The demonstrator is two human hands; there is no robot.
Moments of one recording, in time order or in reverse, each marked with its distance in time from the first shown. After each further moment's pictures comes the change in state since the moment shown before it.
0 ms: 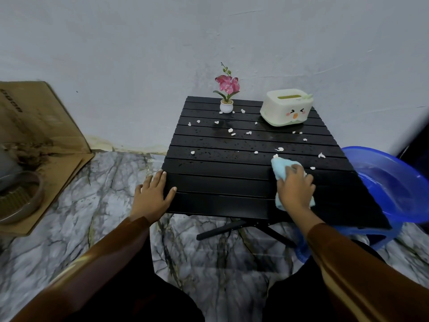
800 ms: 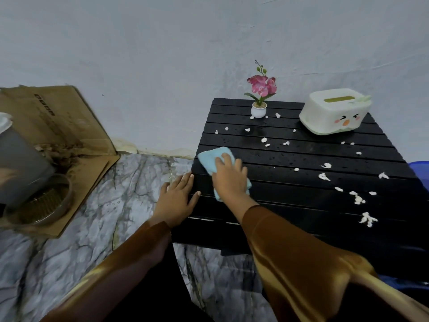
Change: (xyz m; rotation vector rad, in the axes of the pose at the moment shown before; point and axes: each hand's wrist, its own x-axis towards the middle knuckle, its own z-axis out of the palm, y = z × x) left_hand 0.067 -0.013 -0.004 0.081 -0.023 0.107; right_hand 0.016 -0.212 0.090 0.021 -0.177 -0.526
